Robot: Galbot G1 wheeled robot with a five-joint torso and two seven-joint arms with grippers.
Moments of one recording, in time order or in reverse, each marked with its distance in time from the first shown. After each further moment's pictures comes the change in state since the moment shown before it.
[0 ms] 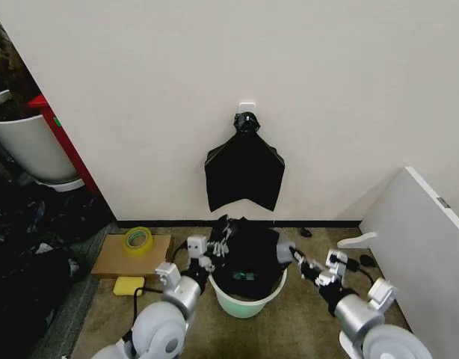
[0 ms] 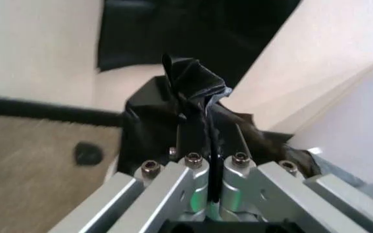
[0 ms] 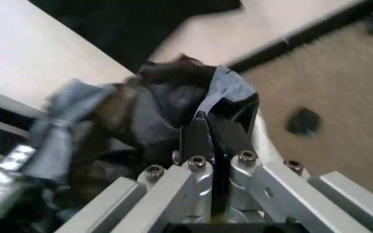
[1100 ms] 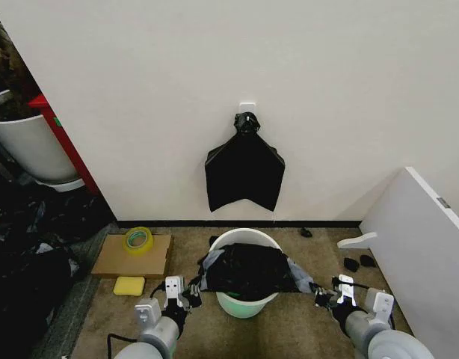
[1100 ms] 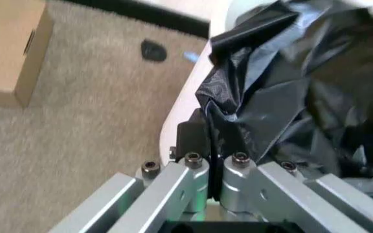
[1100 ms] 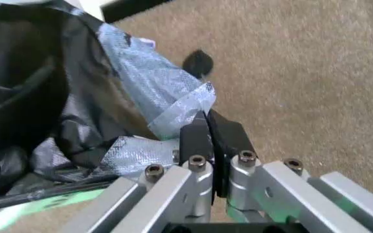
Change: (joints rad) left arm 0.235 0.045 -0.100 -0.071 -0.068 0.157 -0.121; right arm 0.006 -0.069 0.042 -0.074 -0.055 -0.195 0.160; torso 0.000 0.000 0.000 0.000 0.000
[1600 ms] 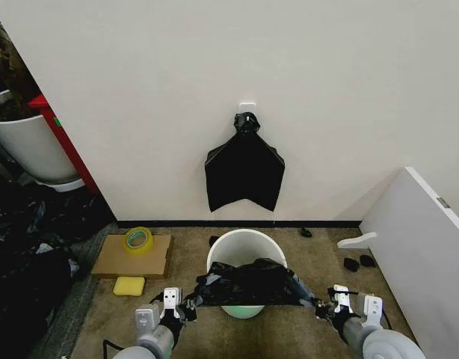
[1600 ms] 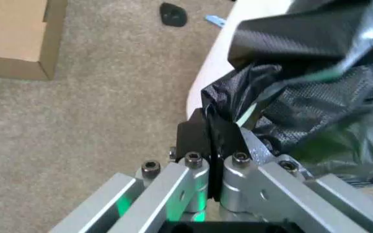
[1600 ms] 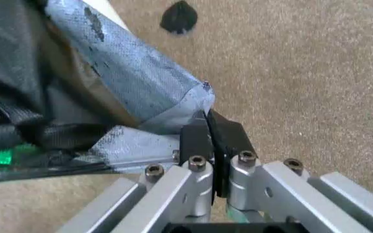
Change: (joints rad) left arm 0.000 0.036 -0.010 0.032 -0.005 0.079 -0.017; right arm 0.016 -0.019 -0.038 -0.071 -0.092 -0.083 -0.033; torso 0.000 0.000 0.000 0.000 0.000
